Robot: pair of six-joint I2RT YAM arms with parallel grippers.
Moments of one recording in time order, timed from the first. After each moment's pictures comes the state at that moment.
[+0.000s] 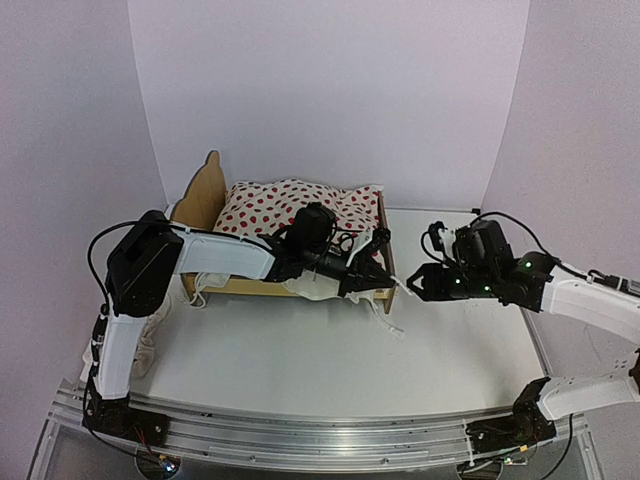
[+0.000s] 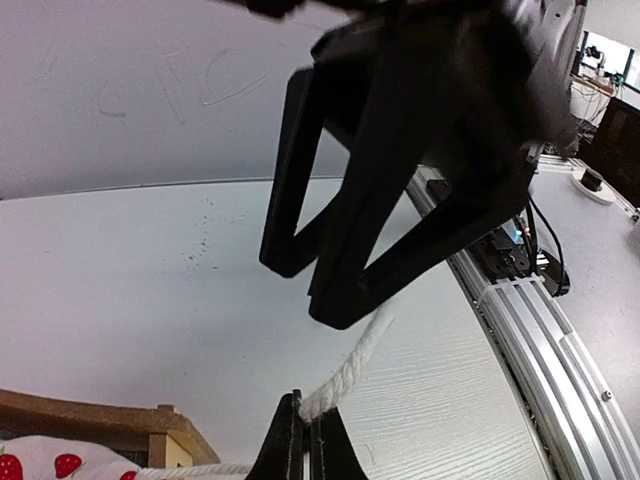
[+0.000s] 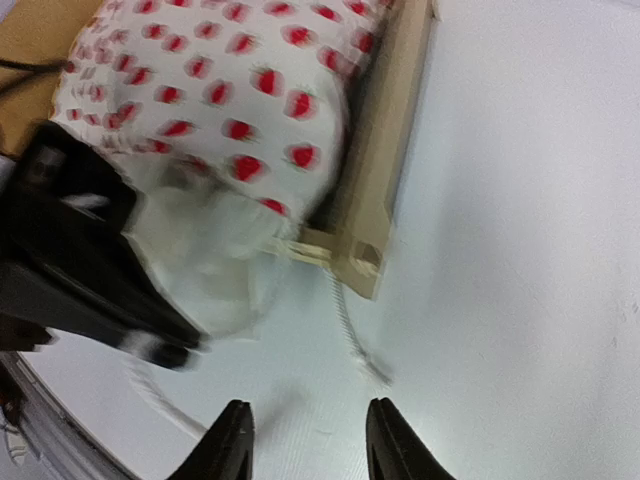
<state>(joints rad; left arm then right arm) -0.92 2.18 1.59 0.27 0.84 0.20 0.69 1.15 0.85 -0.40 0.02 0.49</state>
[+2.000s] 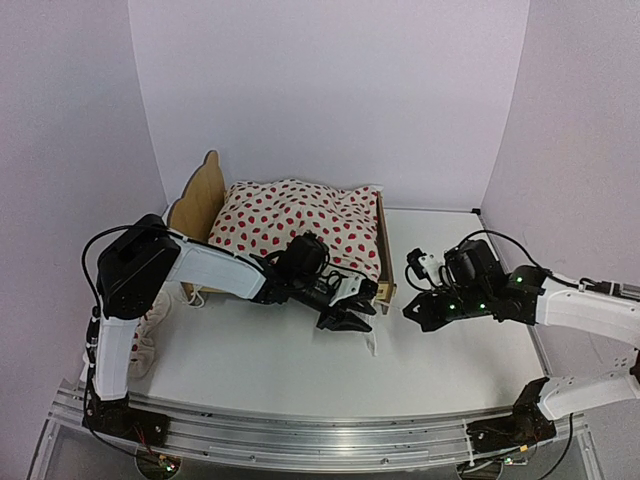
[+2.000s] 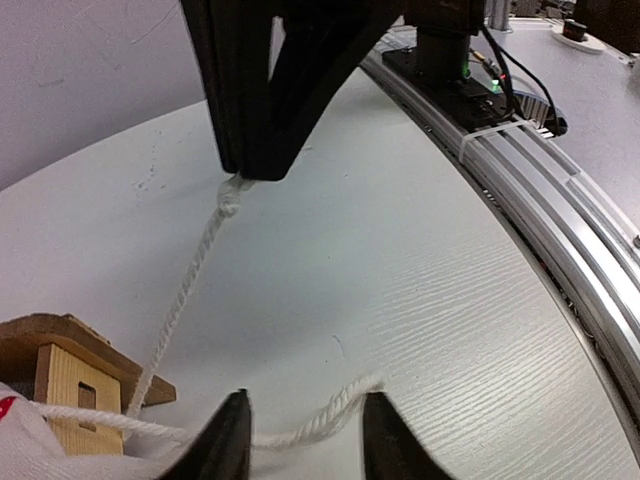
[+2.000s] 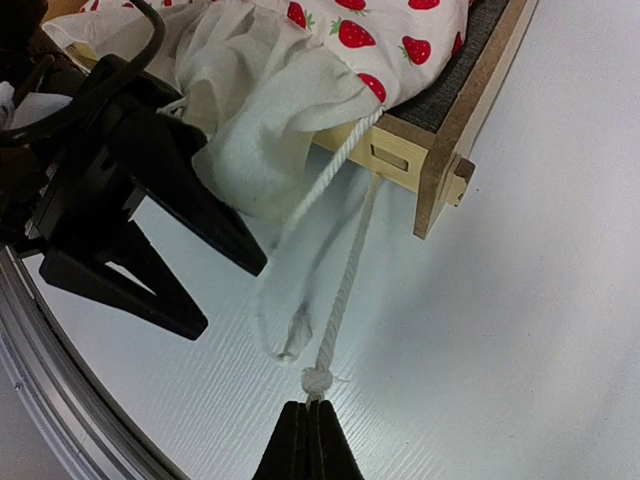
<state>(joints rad) -0.94 2.12 1.37 0.18 0.79 0.61 0.75 1.15 0.75 -0.41 -0.08 0.30</state>
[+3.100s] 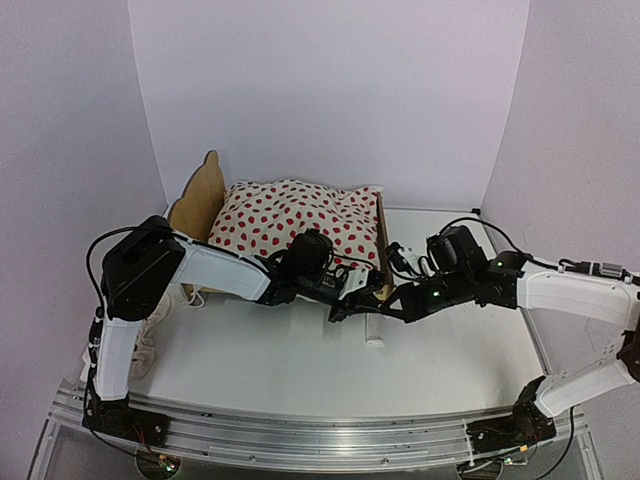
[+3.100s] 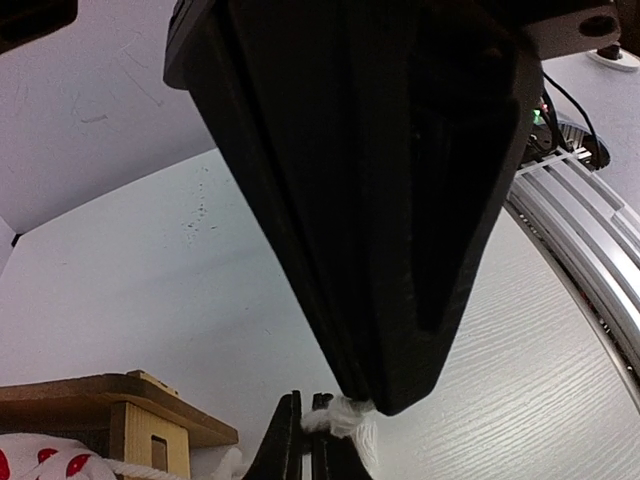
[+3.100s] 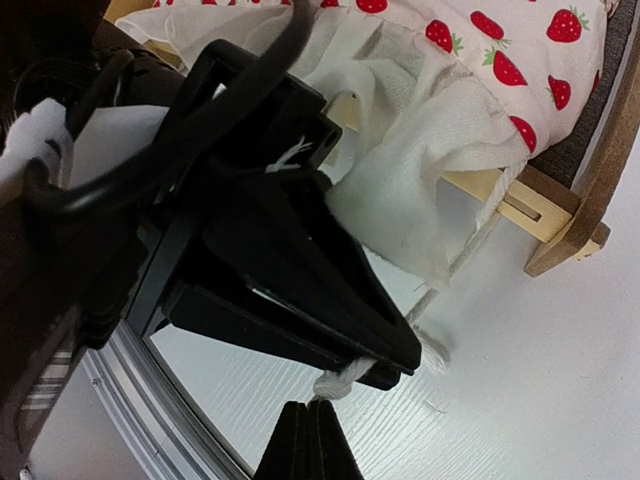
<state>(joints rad) -0.96 2.14 1.39 0.33 0.73 0.56 0.75 1.30 0.86 -0.38 -0.29 0.35</state>
